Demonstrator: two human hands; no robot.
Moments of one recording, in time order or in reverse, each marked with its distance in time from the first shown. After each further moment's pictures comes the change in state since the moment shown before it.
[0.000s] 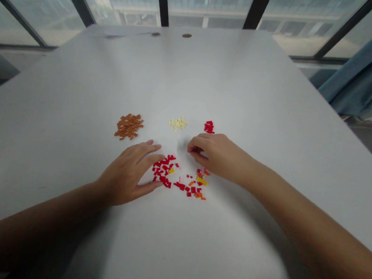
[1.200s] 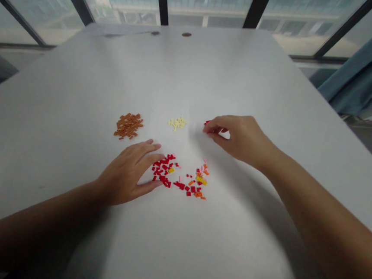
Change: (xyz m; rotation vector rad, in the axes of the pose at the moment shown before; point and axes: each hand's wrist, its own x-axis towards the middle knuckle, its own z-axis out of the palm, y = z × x) left_hand 0.000 0.000 0.000 -0.029 -0.007 -0.017; right_hand -0.007 0.027 -0.020 0.000 0.197 0.160
